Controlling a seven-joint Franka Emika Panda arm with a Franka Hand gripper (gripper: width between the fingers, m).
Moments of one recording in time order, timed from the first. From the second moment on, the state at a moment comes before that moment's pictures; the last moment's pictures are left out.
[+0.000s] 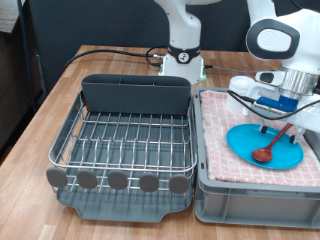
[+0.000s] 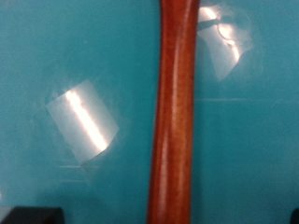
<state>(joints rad) 0.19 0.32 0.24 -2.32 -0.99 2.69 2.64</state>
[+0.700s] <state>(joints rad) 0.21 0.30 0.23 -2.31 -0.97 2.66 2.63</state>
